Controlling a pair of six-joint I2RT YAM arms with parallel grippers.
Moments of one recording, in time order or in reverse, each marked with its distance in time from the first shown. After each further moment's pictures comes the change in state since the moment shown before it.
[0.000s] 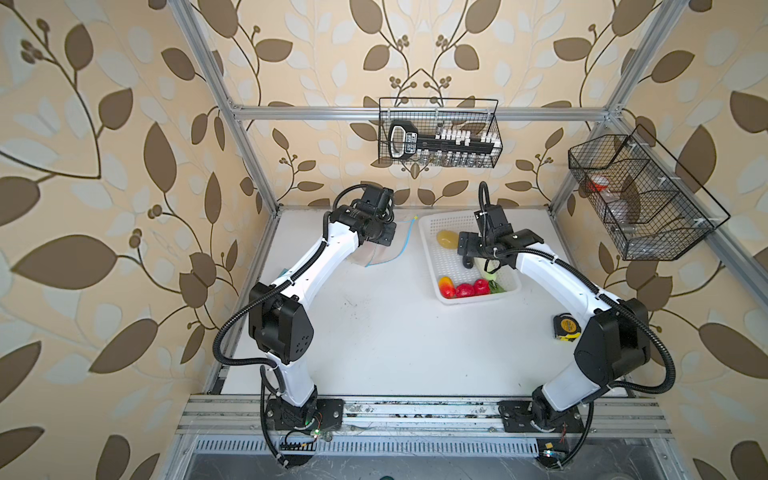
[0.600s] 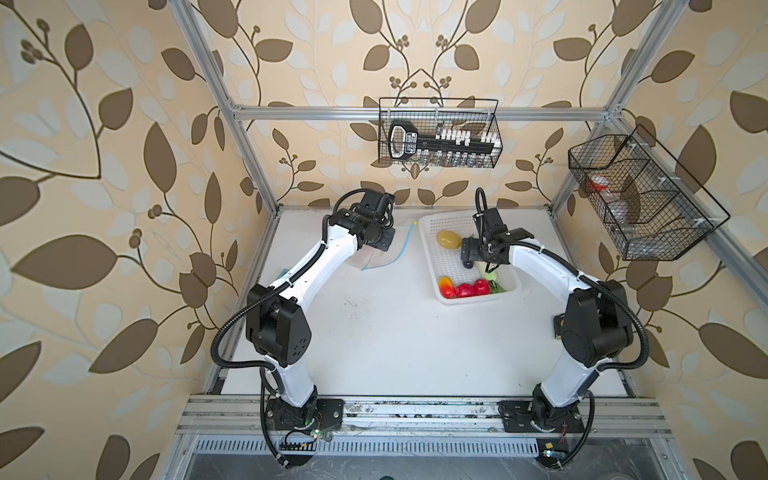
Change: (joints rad) left arm 0.000 -0.024 -0.061 0.010 -0.007 0.064; right arm -0.049 0.149 0.014 0.000 0.030 -0.059
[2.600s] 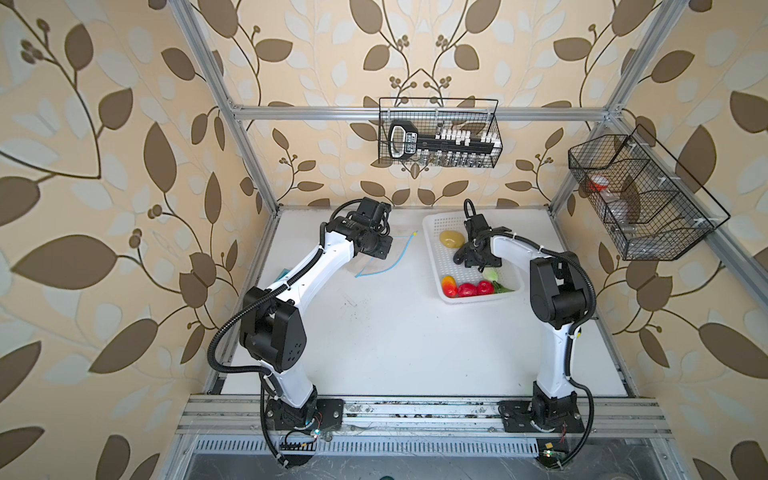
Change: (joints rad) left arm 0.019 -0.045 -0.121 0.037 0.077 -0.042; right arm -0.059 0.338 0.154 -0.029 0.075 -0.068
